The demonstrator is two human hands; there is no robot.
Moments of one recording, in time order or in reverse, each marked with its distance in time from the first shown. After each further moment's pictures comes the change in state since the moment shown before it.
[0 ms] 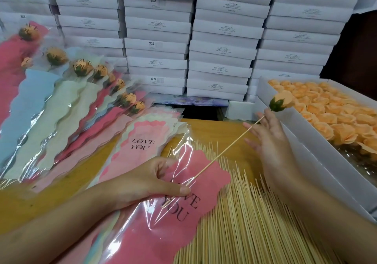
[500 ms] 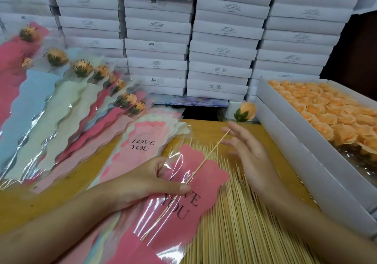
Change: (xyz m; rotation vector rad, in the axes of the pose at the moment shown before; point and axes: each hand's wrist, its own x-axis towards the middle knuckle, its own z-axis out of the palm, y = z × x) left_hand 0.000 -0.005 -0.003 0.014 0.080 -0.071; right_hand -0.024 0.014 0.012 -0.213 -0.244 -0.137
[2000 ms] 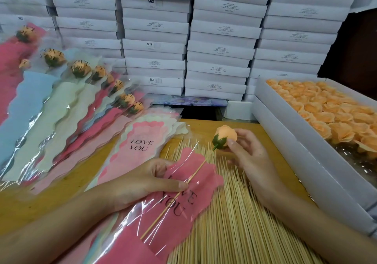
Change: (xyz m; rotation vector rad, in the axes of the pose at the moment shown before) left_hand -0.001 0.002 0.004 -0.009 -0.002 -0.005; right_hand 0.002 0.014 -0.004 0.221 0.034 0.119
